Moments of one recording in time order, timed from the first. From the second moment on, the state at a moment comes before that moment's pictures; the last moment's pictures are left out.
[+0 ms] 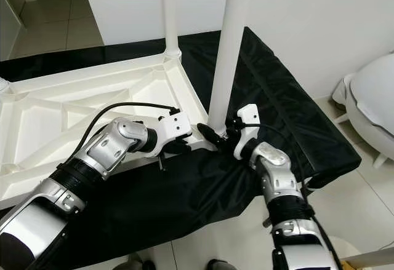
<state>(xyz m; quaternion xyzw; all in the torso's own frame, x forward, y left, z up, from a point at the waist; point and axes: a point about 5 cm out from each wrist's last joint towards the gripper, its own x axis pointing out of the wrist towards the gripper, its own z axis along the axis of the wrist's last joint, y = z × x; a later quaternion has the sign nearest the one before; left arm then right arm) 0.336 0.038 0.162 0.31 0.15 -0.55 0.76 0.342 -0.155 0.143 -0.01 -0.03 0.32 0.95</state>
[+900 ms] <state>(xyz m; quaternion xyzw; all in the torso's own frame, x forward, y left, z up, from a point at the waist) 0.342 0.040 0.162 0.31 0.15 -0.53 0.78 0.346 -0.096 0.142 0.05 -0.04 0.00 1.00</state>
